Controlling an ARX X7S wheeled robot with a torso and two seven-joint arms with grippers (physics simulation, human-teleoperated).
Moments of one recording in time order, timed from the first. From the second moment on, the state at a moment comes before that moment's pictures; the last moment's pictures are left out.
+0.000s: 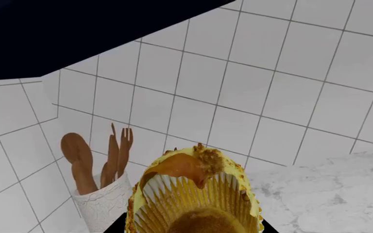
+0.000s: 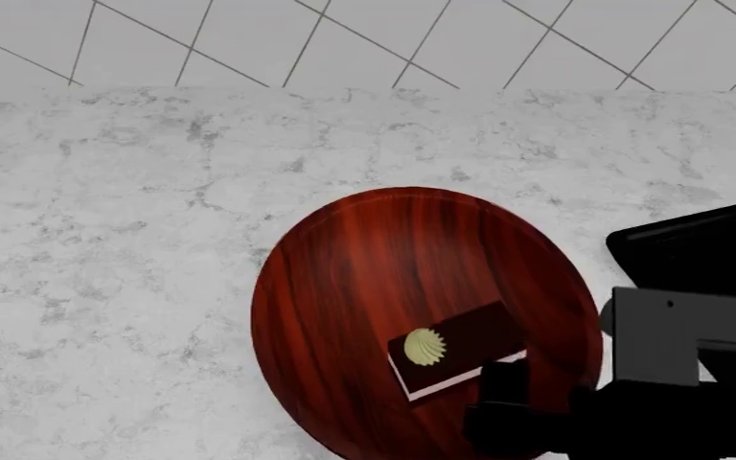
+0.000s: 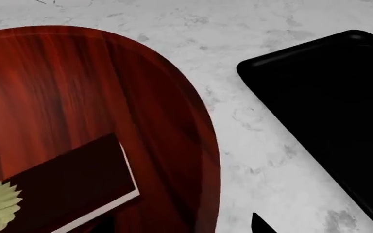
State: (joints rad) left arm -0.74 -0.47 0.01 0.87 -0.47 -1.44 -0.36; right arm 0.61 0.00 0.09 -0.48 -0.60 1.57 -0.64
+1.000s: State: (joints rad) left arm -0.73 -0.48 0.01 0.87 -0.51 -1.41 -0.41; right arm 0.72 0.00 0.16 -0.62 -0.59 1.57 -0.75
